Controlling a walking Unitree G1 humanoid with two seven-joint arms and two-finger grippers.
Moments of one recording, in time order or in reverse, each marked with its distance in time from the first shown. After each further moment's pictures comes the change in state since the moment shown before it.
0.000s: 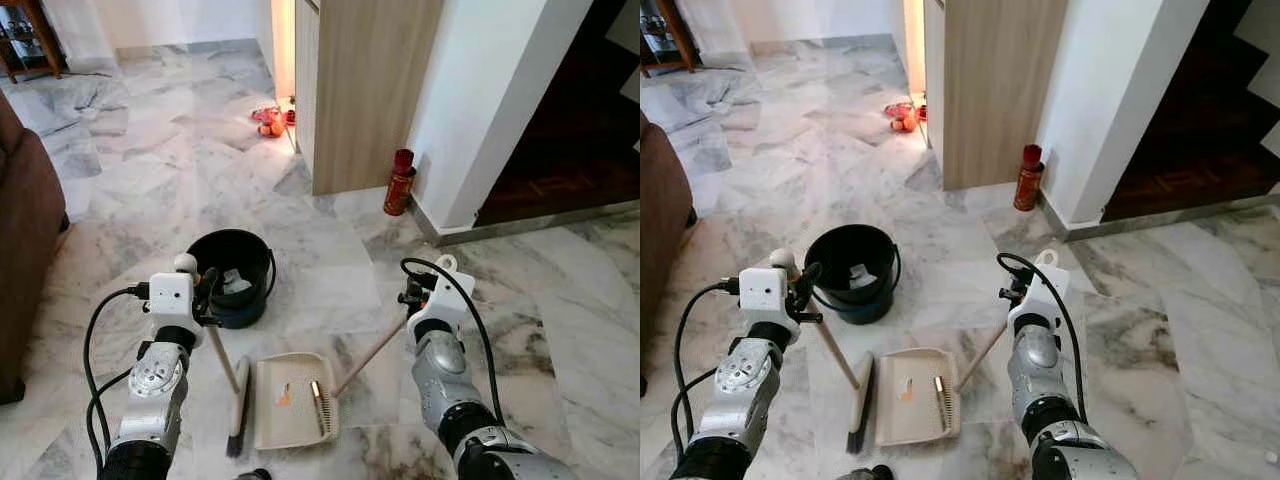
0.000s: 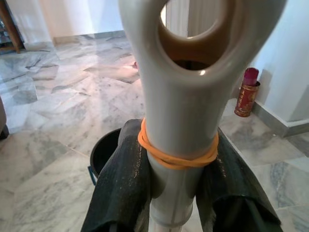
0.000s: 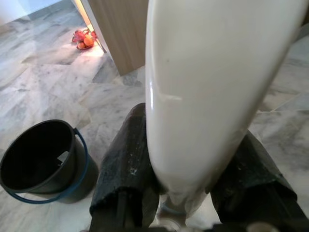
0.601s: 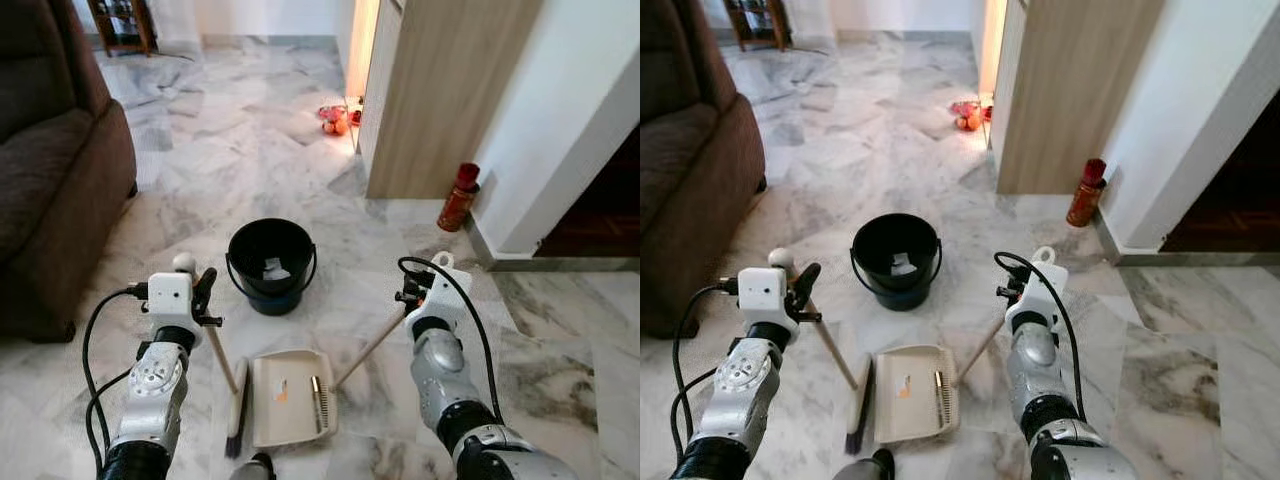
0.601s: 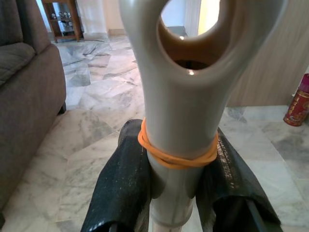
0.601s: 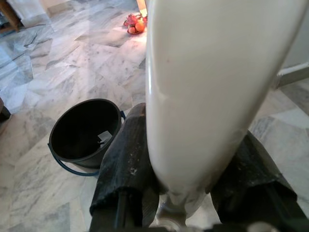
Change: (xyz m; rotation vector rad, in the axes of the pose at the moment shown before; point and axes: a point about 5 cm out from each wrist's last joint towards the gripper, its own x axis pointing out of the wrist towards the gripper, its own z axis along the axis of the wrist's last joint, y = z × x) left arm -0.002 0.004 -0.001 0.007 0.006 0.019; right arm 0.000 0.006 0.001 0.009 -0.004 0.029
